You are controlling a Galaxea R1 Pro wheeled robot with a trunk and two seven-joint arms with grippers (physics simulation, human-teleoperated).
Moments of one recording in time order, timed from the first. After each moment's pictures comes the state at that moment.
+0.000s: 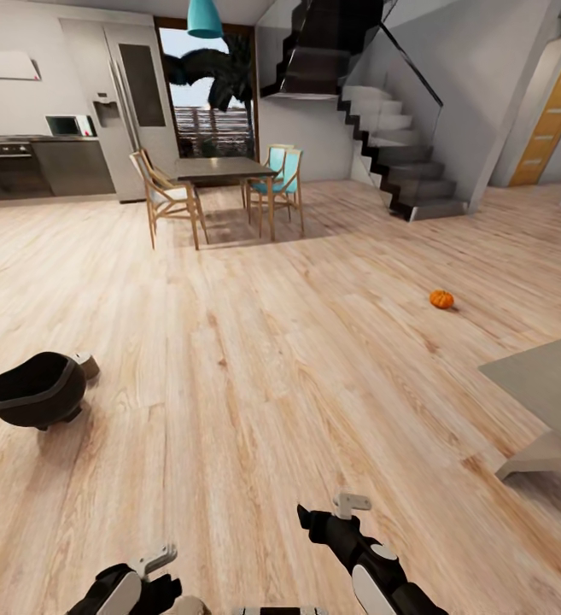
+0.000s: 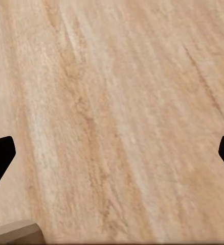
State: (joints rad) left arm -0.28 0.16 -0.32 -0.83 0.91 0.59 0.44; right arm -0.29 -0.02 0.49 -1.01 -0.63 0.21 -0.18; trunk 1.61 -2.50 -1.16
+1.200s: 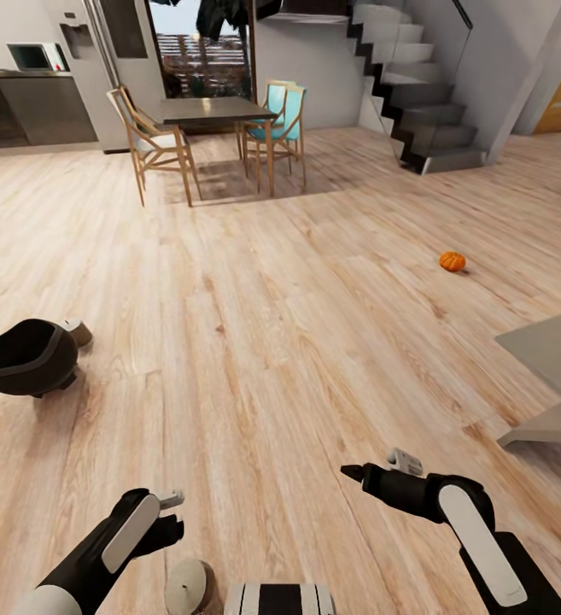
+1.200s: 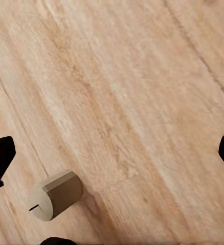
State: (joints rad) left arm -0.48 0.15 -0.32 -0.84 0.92 0.79 0.65; right arm -0.29 -0.17 0.12 -1.47 -1.01 0.91 -0.29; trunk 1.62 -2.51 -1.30
